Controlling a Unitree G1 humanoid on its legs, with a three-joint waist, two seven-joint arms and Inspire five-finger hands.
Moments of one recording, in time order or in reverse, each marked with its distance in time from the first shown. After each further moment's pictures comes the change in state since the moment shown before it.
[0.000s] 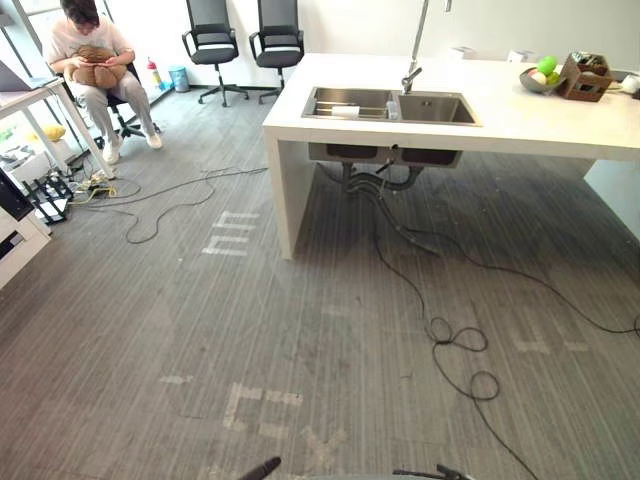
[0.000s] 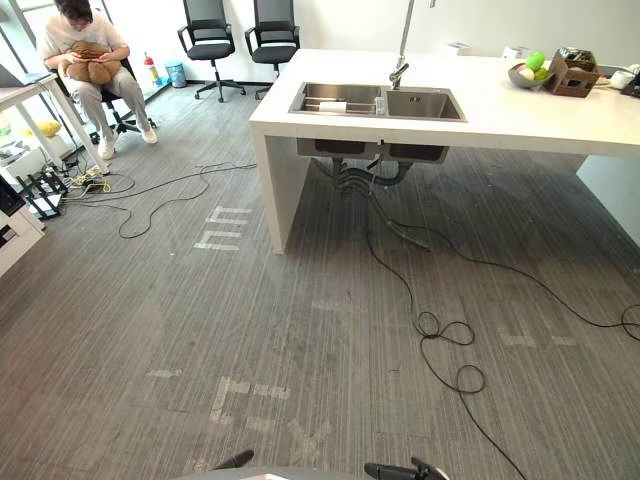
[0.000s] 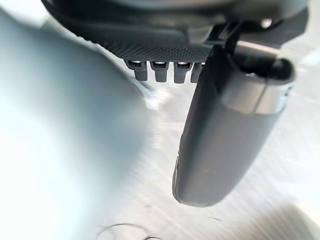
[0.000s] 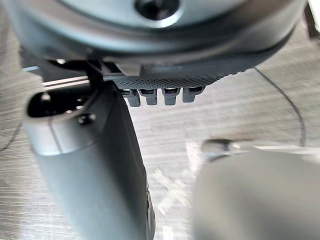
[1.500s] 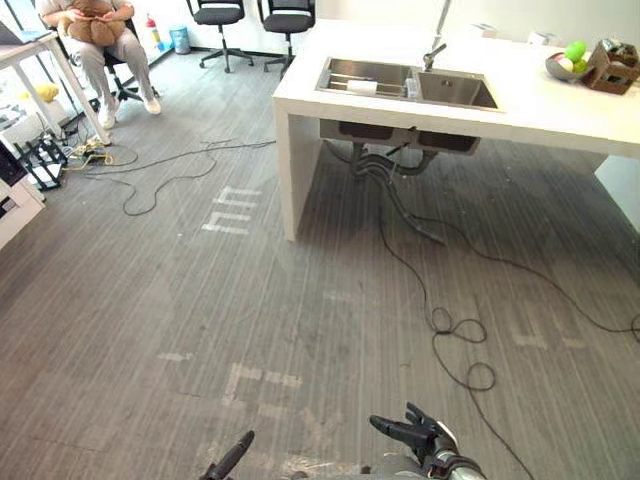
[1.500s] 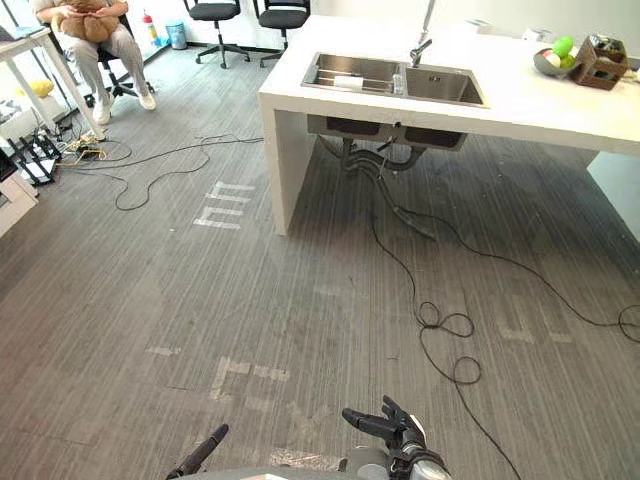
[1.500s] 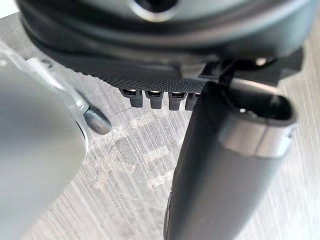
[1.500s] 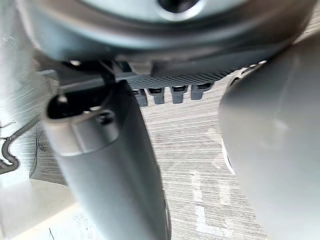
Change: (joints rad) left arm 0.009 -0.034 0.106 0.056 -0.230 -0.180 0.097; right arm -0.035 0.039 0.036 0.002 0.169 -0.194 0.159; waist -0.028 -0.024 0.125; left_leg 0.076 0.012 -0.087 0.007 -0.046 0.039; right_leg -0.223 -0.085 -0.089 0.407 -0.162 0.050
